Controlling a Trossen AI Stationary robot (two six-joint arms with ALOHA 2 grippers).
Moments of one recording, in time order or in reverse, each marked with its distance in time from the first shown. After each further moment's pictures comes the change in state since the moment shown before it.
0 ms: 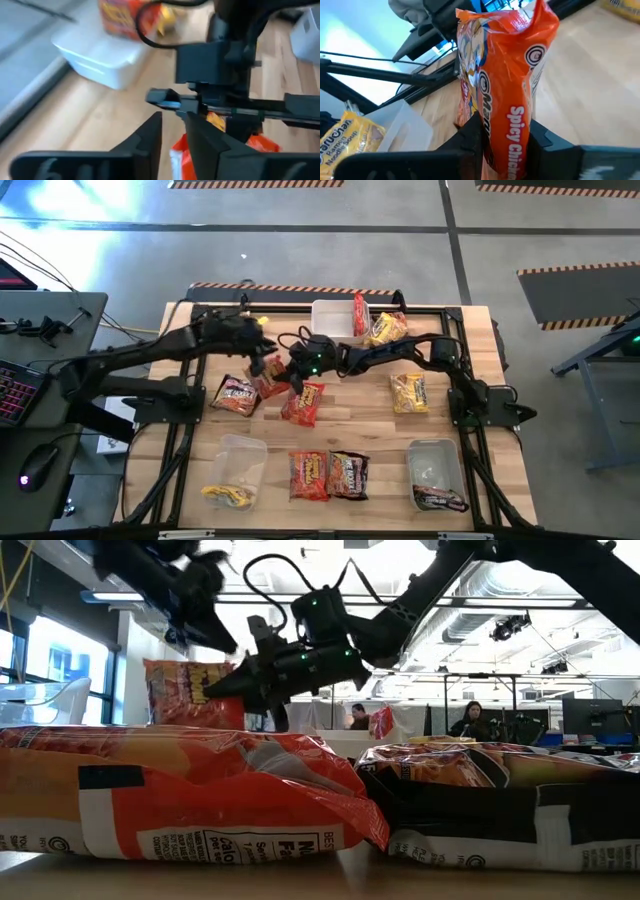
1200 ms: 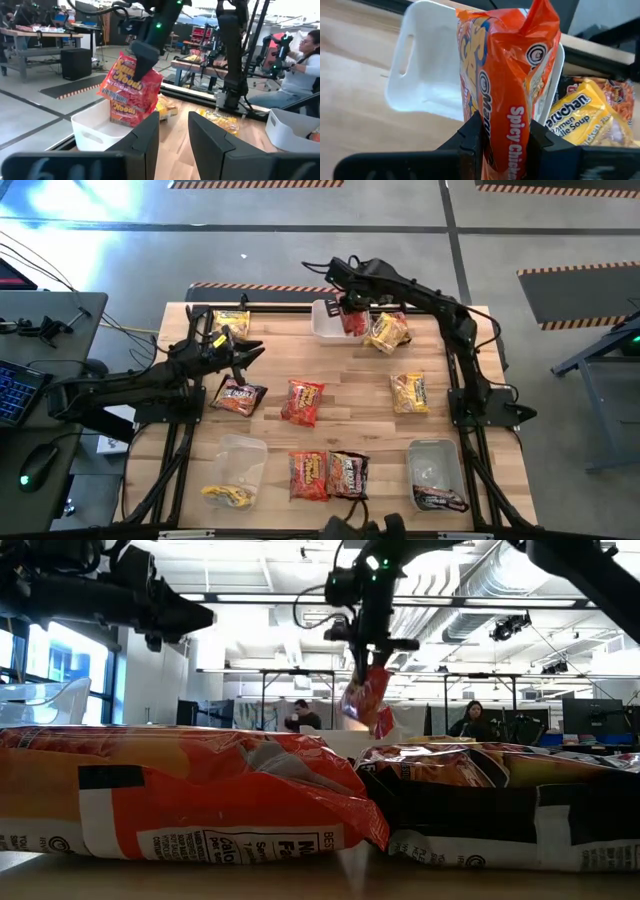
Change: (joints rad) left arm -0.074 -0.410 -0.540 0.751 -0.091 -0.104; right arm -0.332 -0.106 0.728 -1.840 0.557 0.273
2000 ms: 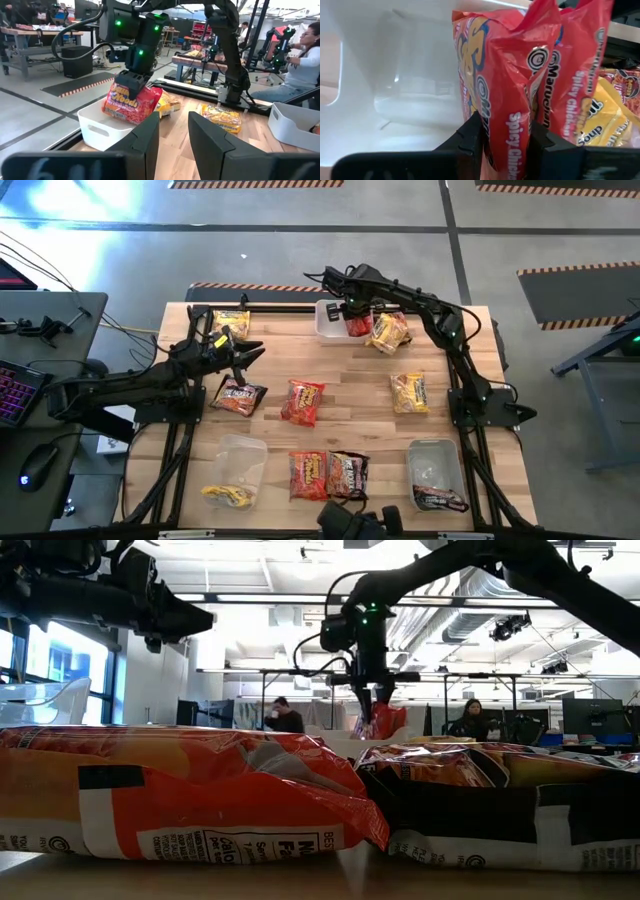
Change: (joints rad) left arm 0.000 0.001 0.000 -0.018 0.001 0.020; right arm -0.047 0.146 -0.004 -0.013 0.003 0.045
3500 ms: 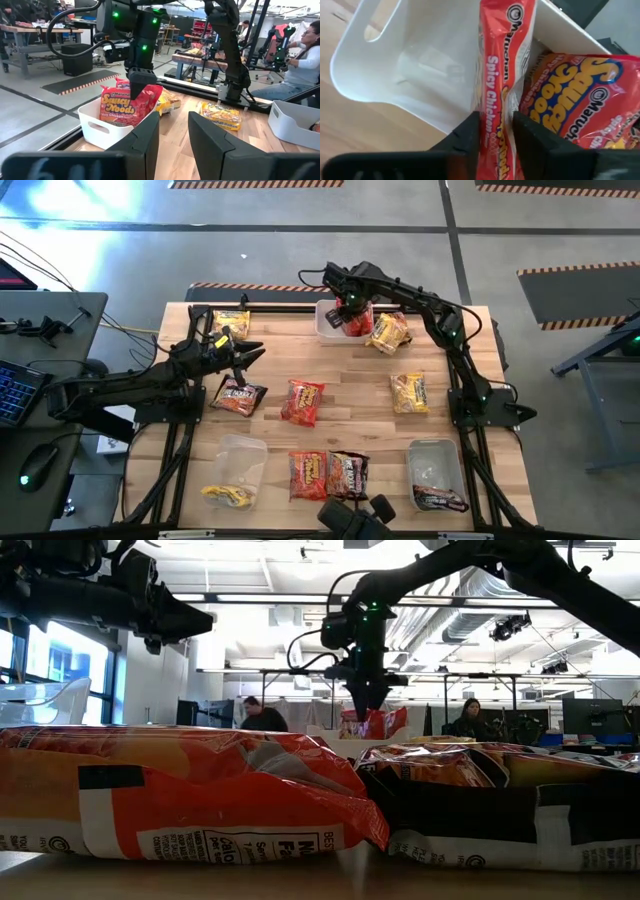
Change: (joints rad) left arm 0.000 0.000 0.000 -0.012 0.000 -0.002; right arm -0.008 -0.001 0.015 0.030 -0.124 -0.426
